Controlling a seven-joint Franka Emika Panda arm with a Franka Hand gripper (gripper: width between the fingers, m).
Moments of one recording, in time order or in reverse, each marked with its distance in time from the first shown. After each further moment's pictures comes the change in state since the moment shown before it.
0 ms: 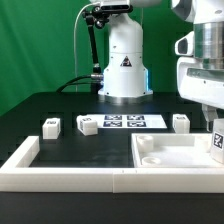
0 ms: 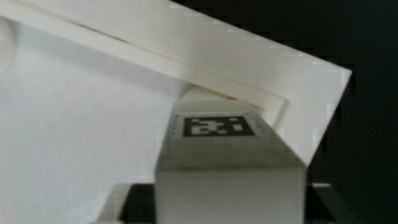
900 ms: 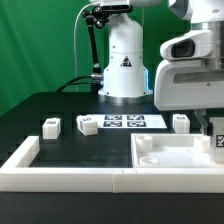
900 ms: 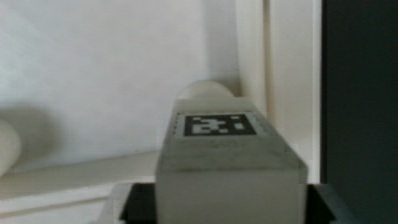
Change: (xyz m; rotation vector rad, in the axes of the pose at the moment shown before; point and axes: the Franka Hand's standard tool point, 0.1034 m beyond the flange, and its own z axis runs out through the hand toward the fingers) arm -0.001 -0.002 -0.002 -0.007 -0.022 -0.978
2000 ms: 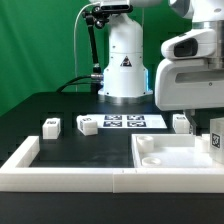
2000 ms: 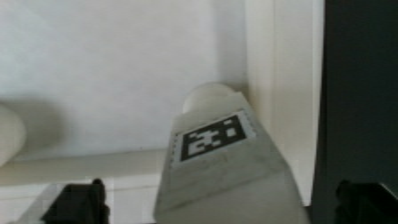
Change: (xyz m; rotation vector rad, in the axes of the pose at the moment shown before) arm 0.001 0.003 -0.002 -0.005 -0.009 -0.266
